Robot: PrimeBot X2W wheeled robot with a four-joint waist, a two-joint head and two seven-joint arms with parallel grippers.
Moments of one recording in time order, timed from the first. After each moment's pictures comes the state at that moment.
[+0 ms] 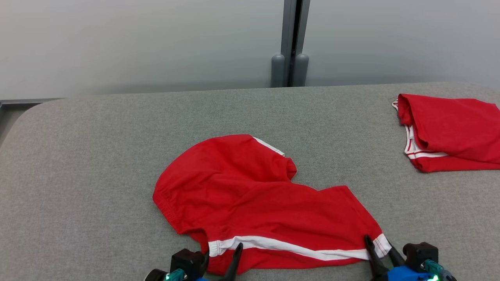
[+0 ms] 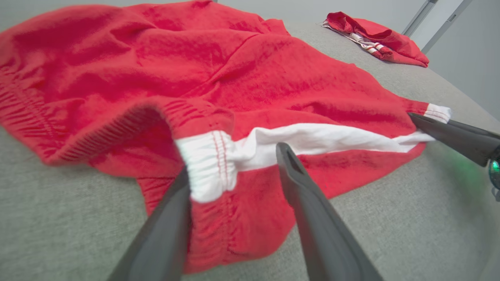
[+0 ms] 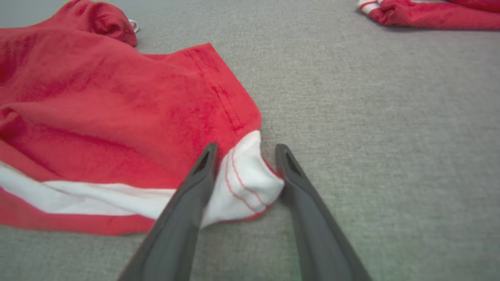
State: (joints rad) left arm -0.13 0.13 -0.61 0.57 -0.46 -0.13 -0.23; right arm -0.13 -0.05 0.03 0.71 0.14 0.13 -0.26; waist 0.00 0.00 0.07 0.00
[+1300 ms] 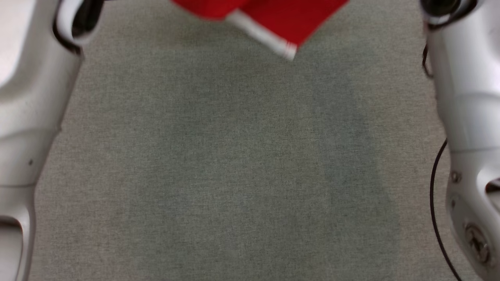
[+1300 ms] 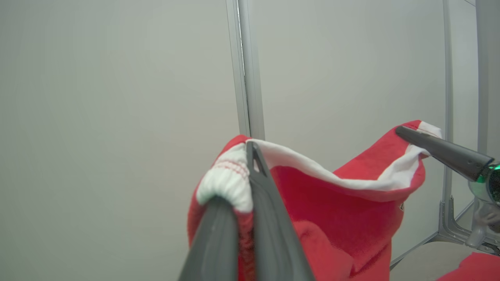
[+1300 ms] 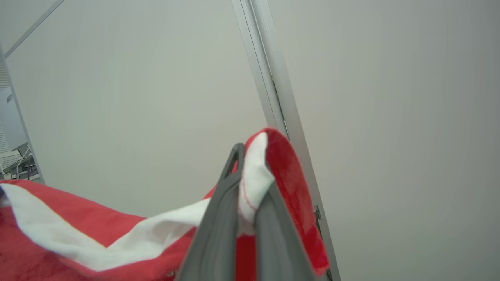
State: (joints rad) left arm -1.29 0.34 -0.59 0.49 -0.63 -0.13 -0.21; right arm -1.33 -0.05 0.07 0.73 0.44 0.13 -0.25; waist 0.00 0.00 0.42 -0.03
